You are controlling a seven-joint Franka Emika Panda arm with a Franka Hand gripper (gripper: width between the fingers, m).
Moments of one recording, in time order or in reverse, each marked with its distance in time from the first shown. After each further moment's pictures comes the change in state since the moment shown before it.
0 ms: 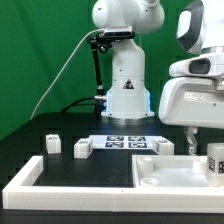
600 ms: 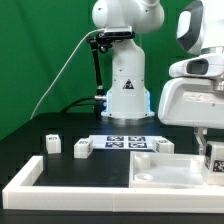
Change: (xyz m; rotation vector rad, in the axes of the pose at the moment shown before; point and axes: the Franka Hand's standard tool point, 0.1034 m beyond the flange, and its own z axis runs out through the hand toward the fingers) arm 0.000 0.001 0.001 0.003 0.004 0.160
